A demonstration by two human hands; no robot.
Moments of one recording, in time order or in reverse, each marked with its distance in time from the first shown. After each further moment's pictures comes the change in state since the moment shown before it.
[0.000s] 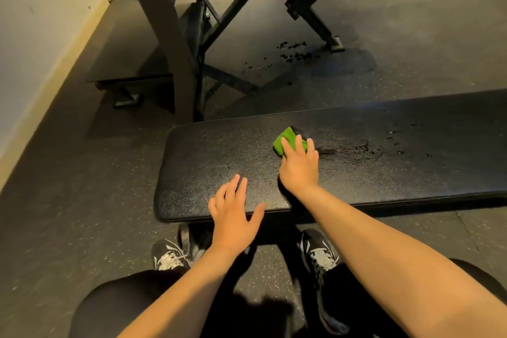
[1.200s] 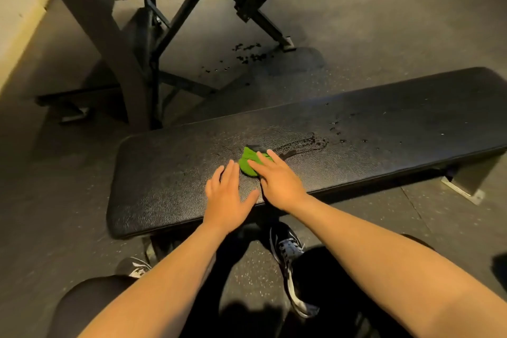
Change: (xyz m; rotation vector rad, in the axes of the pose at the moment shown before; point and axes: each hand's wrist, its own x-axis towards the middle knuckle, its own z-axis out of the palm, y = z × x) left_hand 0.038 0.065 0.018 -0.016 -0.147 0.160; right_hand -0.042 0.070 -0.022 0.067 -0.059 -0.299
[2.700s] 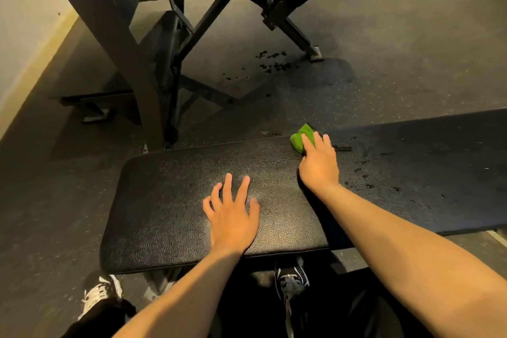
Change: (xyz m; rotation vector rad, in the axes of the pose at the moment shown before) left_hand 0.060 0.018 0.004 0.161 0.079 -0.295; right_hand 0.119 0.085 -0.044 -0.087 0.154 0.358
